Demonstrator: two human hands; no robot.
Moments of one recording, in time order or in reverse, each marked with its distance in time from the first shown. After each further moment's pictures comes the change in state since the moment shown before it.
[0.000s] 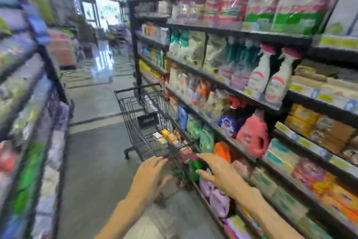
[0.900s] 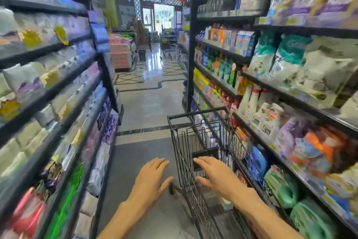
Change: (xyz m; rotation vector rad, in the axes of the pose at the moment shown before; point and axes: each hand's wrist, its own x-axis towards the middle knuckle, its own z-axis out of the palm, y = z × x) left_hand 0.267 -0.457 -0.024 0.192 -0.042 -0.286; right_hand 0.590 -0.034 0.185 -0.088 -0.168 -0.253
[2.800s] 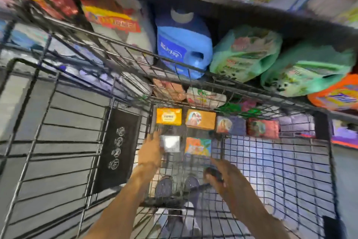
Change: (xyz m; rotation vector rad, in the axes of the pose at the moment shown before) left_hand 0.410 0.044 0.681 -0.020 -1.059 0.518; right_hand 0.078 0.231 0.430 0.823 0.038 1.644
